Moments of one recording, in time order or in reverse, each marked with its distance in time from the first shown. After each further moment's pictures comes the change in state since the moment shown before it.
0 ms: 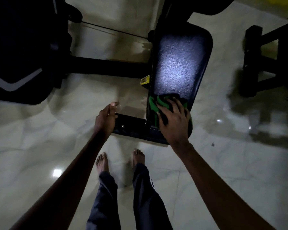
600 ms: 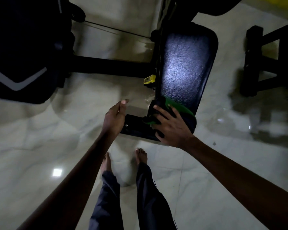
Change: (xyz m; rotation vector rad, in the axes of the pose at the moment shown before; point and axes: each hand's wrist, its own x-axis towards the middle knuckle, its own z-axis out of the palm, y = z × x) left_hand -0.008 0.014 -0.004 0.009 -0.047 0.048; right_hand -0.002 0.005 0.006 -0.182 -0.277 -0.673
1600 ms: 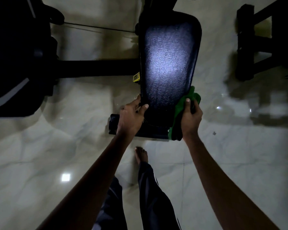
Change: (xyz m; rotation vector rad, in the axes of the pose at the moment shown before) left_hand 0.001 0.052 0.076 0.127 -0.084 0.171; right_hand -0.026 0.039 0.028 1.132 0.725 1.474
